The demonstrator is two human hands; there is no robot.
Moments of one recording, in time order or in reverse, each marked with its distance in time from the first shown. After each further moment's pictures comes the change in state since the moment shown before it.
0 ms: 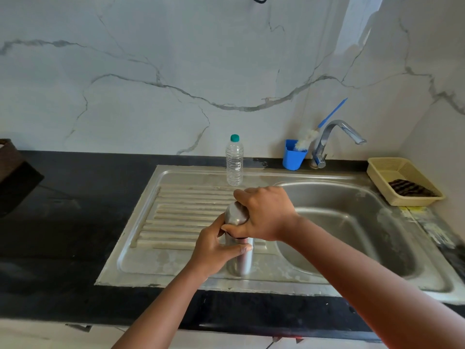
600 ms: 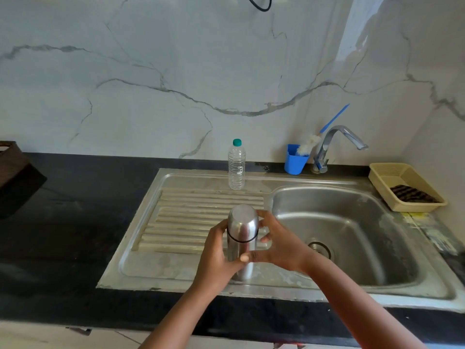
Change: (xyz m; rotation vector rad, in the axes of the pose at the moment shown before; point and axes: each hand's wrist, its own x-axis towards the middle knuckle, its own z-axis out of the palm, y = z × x) left_hand -0.018 -0.014 0.016 0.113 0.120 -0.053; right_hand -0.056 0.009 0.033 0.878 -0.340 0.468
